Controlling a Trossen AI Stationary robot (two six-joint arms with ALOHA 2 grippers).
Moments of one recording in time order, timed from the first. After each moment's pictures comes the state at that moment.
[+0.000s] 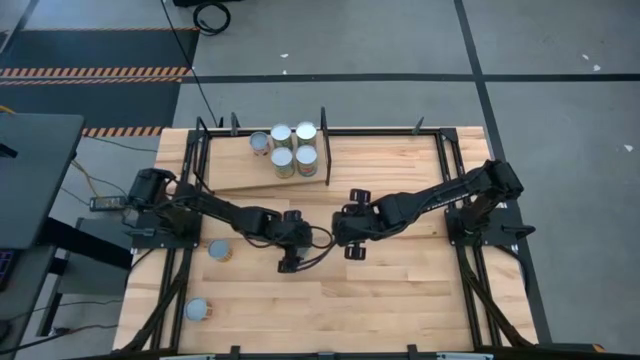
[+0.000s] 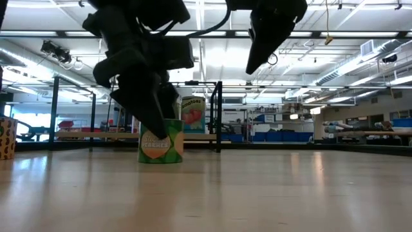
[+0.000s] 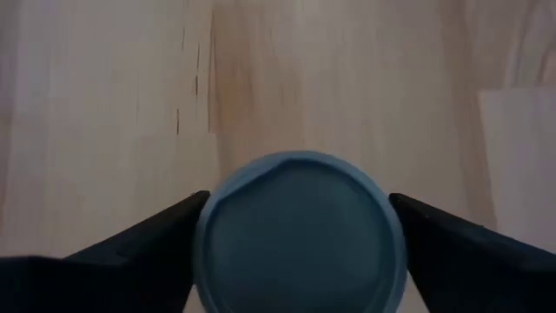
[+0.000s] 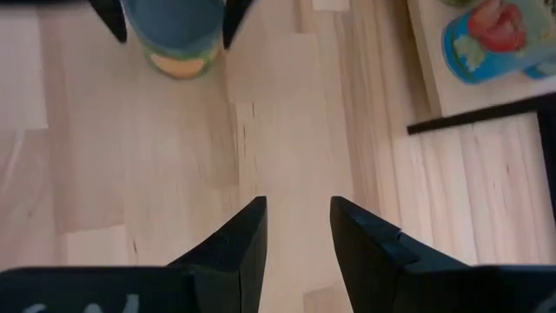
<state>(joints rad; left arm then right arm) -0.19 1.74 0.99 -0.29 -0.09 -0.09 0.25 1.73 1.45 -0.92 0.40 0.26</state>
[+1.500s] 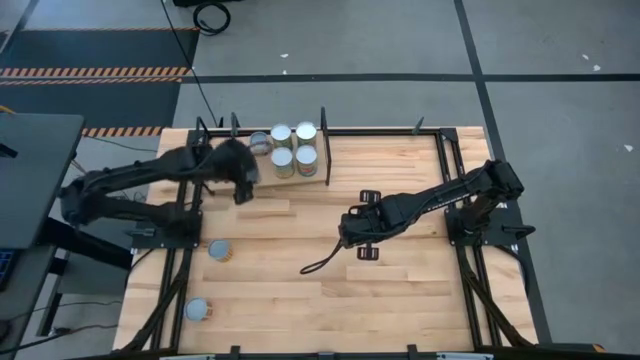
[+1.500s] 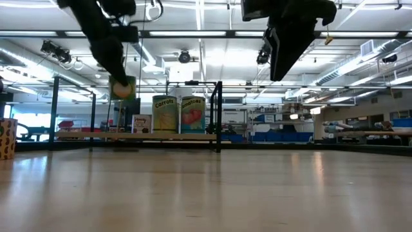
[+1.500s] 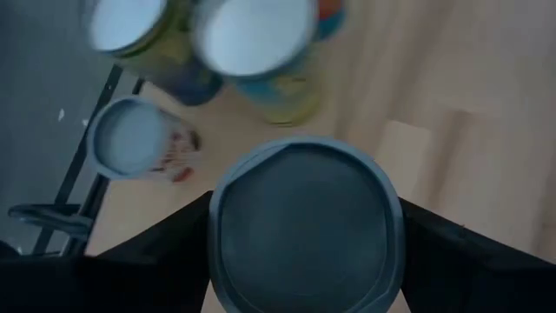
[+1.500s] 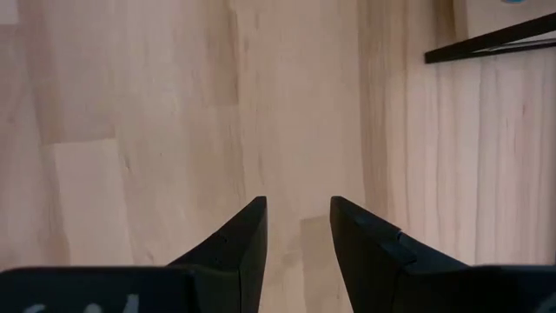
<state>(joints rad) 0.39 1.08 0.90 -0.79 -0.21 0.15 0.26 1.73 1.45 -1.11 0.34 0.29</state>
